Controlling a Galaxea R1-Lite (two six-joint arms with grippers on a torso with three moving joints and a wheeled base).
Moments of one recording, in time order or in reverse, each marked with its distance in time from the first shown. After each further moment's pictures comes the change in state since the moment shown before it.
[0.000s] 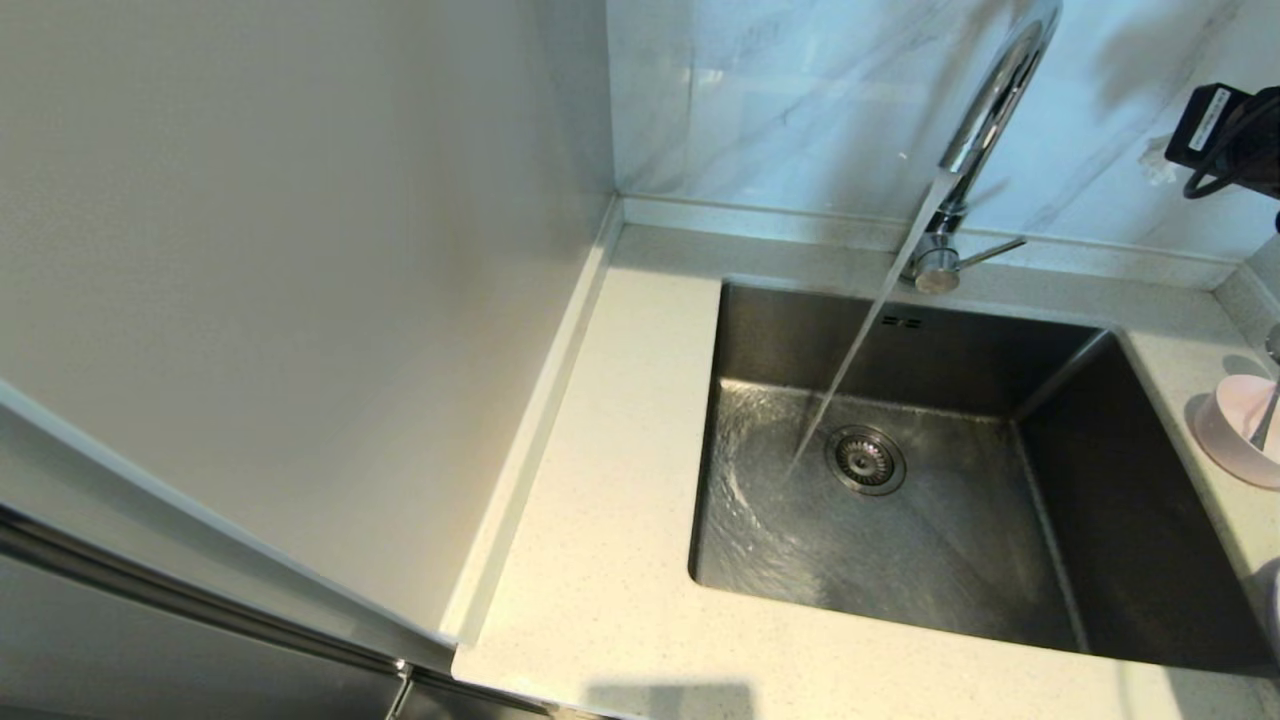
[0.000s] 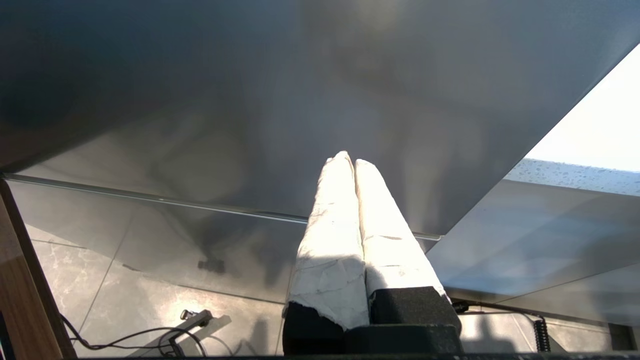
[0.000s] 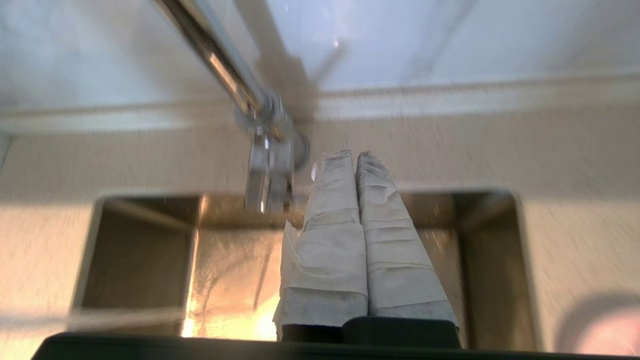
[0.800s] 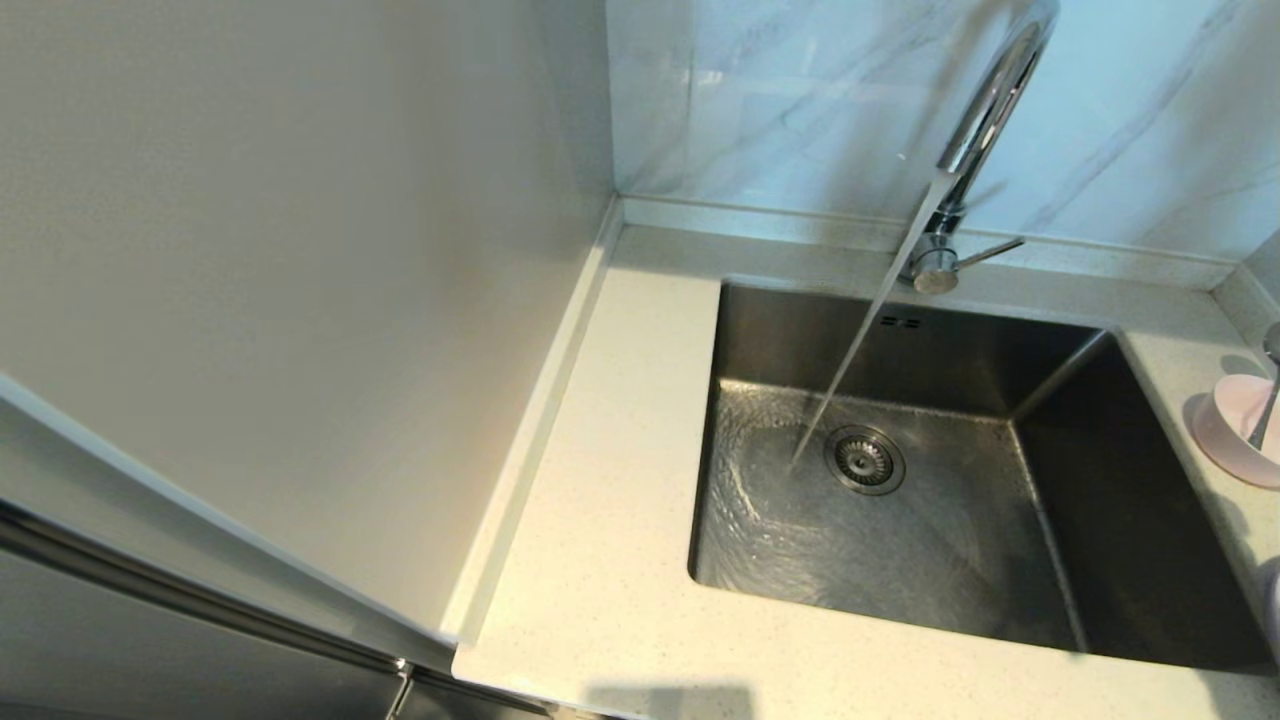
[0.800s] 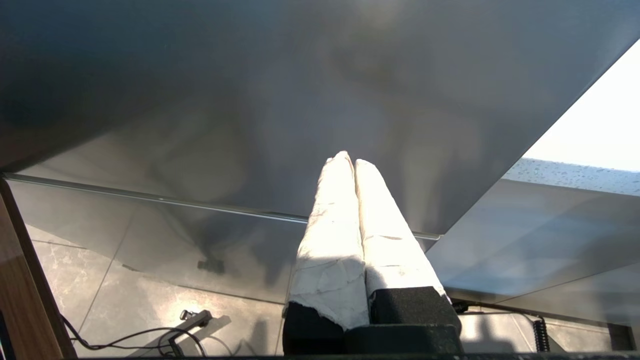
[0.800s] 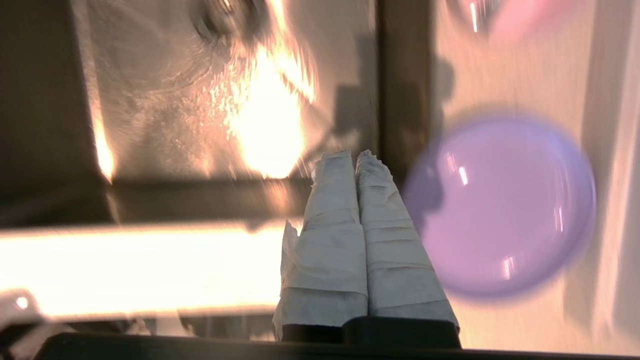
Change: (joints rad) left arm 0.000 0.000 0.000 0.000 0.000 0.000; right arm -0.172 -0.577 0.548 0.542 0.021 -0.217
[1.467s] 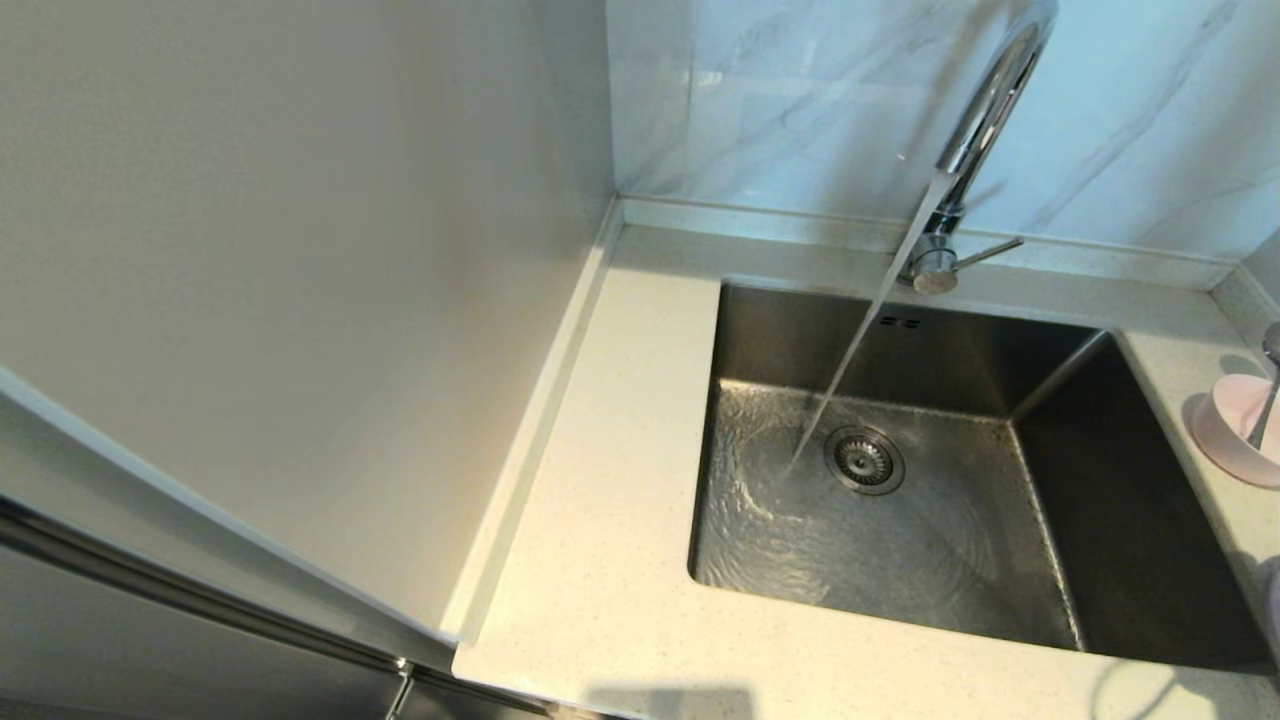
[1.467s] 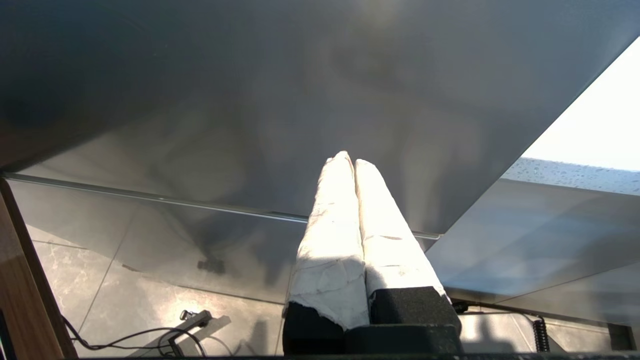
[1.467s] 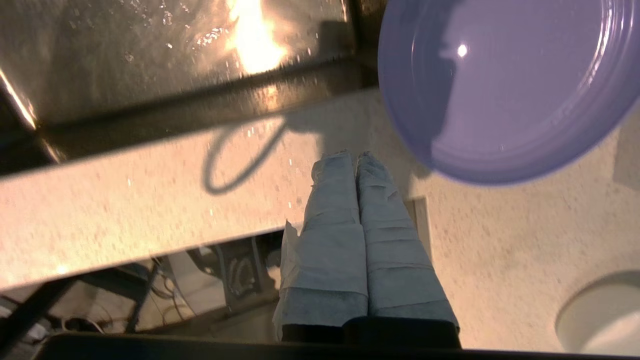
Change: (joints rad) left arm 0.000 0.000 0.000 0.000 0.001 0.000; right arm -0.149 -0.082 0.364 -0.046 0.005 0.022
